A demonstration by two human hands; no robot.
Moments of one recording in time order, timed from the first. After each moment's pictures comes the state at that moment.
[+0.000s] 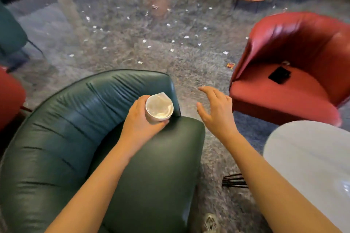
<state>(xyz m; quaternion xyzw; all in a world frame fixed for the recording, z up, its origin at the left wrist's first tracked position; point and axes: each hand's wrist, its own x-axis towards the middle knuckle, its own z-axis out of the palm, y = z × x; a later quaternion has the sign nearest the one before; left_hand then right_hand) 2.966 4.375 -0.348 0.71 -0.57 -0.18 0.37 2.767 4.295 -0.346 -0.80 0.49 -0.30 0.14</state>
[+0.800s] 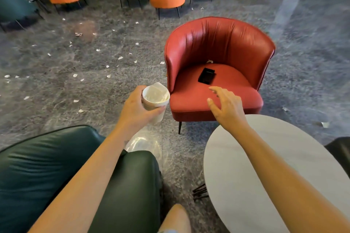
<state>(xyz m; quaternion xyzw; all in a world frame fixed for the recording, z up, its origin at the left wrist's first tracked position) 2.732 4.144 -0.288 0.56 -0.70 -0.27 0.35 2.475 4.175 -0.310 -0.67 0.67 -0.31 0.06</state>
